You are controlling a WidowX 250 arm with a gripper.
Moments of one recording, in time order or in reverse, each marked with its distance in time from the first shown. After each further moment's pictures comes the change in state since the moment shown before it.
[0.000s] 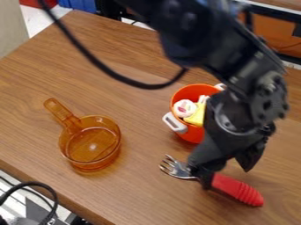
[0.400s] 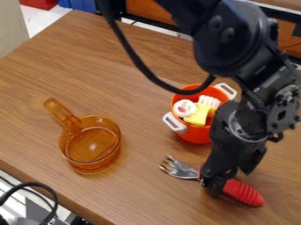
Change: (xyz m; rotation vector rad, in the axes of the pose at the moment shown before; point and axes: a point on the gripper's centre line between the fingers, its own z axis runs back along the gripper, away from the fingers) arm 0.001 -0.001 -0.019 0.086 0.005 0.189
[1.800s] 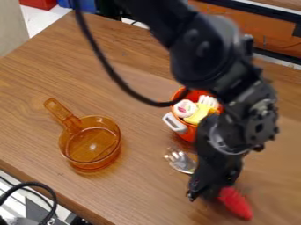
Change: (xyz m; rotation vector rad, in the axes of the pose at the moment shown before) arm 0.011 0.027 -0.009 0.014 0.026 0.089
